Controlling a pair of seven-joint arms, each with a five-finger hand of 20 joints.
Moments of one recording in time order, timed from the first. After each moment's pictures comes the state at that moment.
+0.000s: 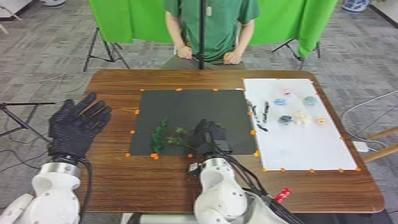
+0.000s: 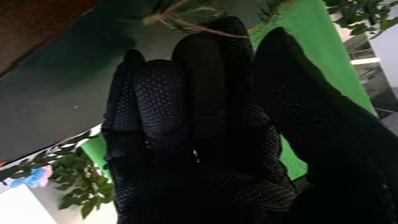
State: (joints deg) left arm 120.9 -53.9 -94.1 -123.4 14.1 18.8 15.6; right arm -80.3 -71.5 34.1 -102.4 -137.8 20.4 52.3
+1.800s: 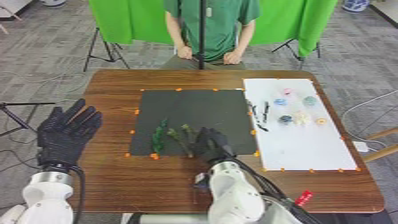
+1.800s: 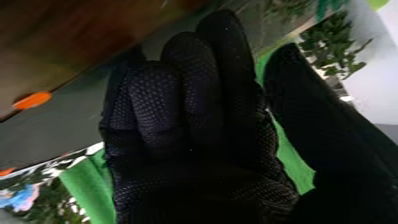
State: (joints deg) left arm 125.8 -55.5 -97.2 -124.8 13.3 18.7 18.2; right arm -83.8 -65.6 36.9 -111.5 -130.8 10.0 49.7
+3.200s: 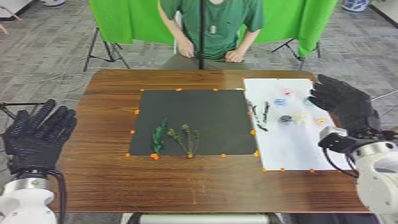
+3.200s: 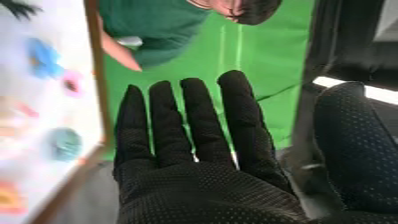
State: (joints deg) left arm 130.7 -57.5 -103.7 -126.7 9.6 18.8 22.7; right arm -114.7 -49.5 100.4 -114.4 -45.5 8.5 -4.6
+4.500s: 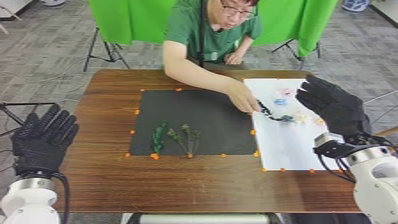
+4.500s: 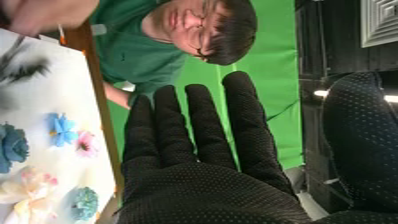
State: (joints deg) left arm 130.2 -58.4 -103.2 -127.4 12.5 23.4 18.1; right arm -115.6 -53.3 101.0 -115.7 -44.2 -1.2 -5.8
